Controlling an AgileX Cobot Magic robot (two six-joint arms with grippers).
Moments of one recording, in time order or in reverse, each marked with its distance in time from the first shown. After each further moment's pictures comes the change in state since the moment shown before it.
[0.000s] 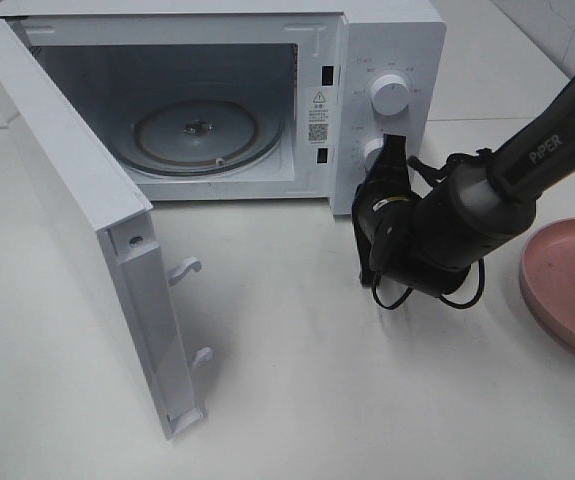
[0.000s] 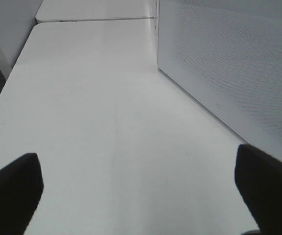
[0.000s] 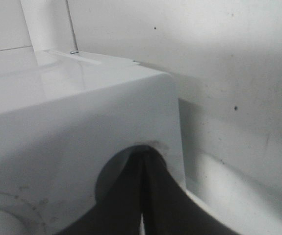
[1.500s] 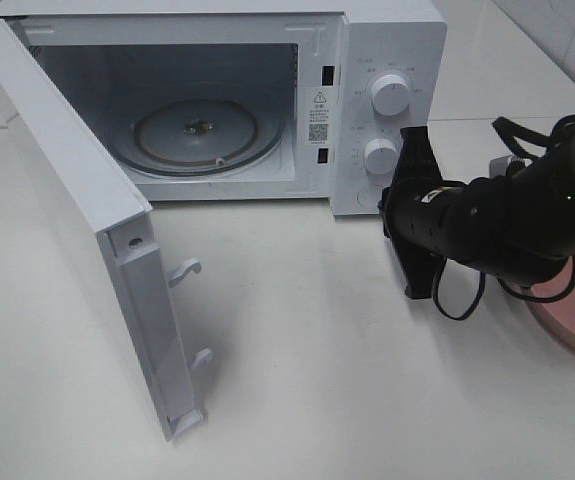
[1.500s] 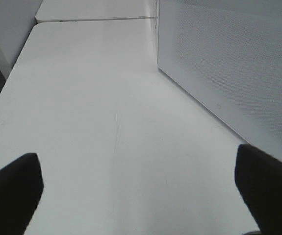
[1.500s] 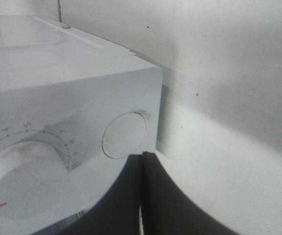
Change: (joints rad) left arm 0.000 0.000 0.000 0.000 0.000 0.000; right arm -0.034 -0.283 0.228 -0.106 0.229 -0.148
